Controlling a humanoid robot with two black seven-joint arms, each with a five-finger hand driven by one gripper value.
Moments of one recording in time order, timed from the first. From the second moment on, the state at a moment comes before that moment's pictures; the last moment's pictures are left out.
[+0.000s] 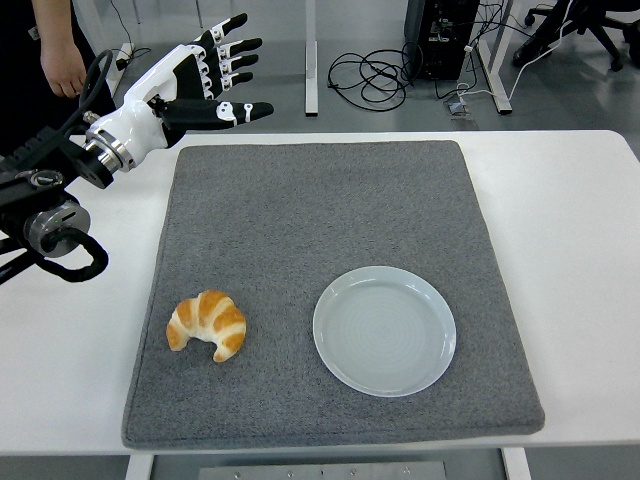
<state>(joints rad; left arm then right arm) -1.20 0.66 -0.14 -1.40 0.21 0.16 -0.35 0.01 0.00 -0.01 0.24 -0.10 -0.05 0.22</state>
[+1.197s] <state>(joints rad) -1.53 0.98 0.35 -1.68 0.81 -0.06 -0.24 0.02 0.00 -0.01 0.24 -0.10 -0.05 0.22</state>
